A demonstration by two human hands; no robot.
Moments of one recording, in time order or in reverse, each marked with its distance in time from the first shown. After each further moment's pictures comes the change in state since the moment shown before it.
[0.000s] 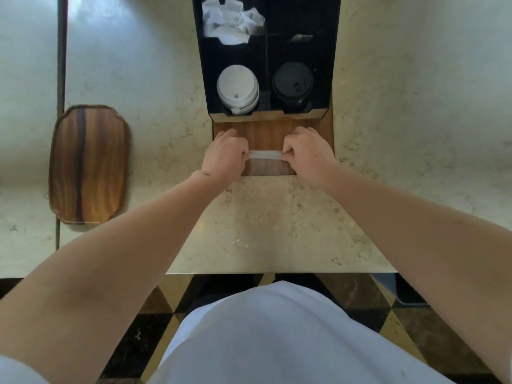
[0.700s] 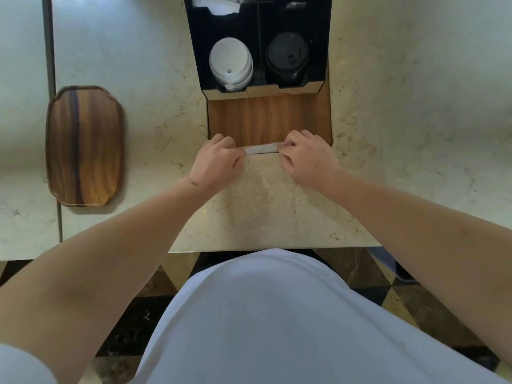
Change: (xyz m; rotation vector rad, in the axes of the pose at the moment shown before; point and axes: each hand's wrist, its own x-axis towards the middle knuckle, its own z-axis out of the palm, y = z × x) left_hand -0.054 -0.012 0.016 0.088 0.046 0.183; right_hand -0.053 0.001 0.020 -0.162 0.006 -0.157
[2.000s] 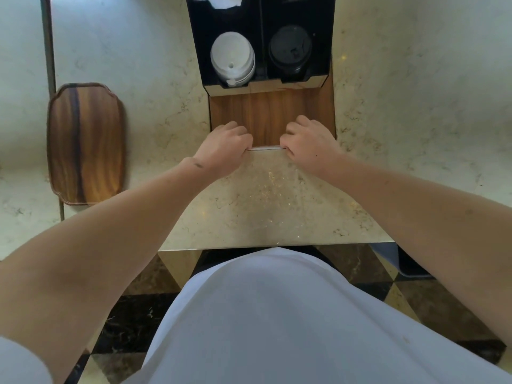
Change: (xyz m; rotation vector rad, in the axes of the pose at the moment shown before) left_hand 0.027 -0.003 -0.009 0.080 -0.135 0.176; right_hand 0.018 0.007 -0.005 -0.139 -0.036 -0.132
